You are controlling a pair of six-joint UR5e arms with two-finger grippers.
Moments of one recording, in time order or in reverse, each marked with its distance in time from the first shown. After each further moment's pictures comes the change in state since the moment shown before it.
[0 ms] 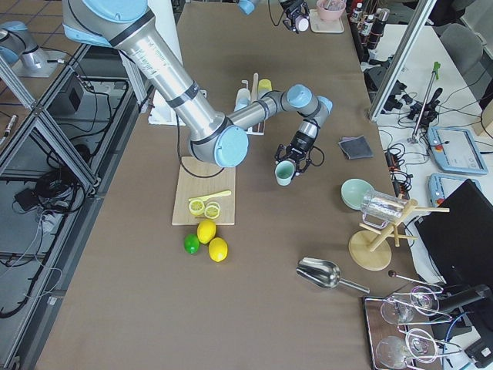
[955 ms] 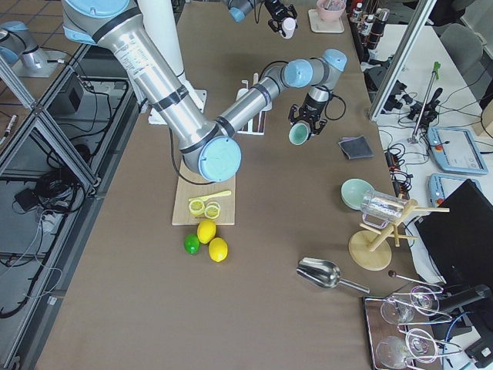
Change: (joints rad) left arm 0.129 0.058 0.005 -0.608 -0.003 -0.189; right arm 0.175 -0.119 0.310 0.447 0.499 0.141
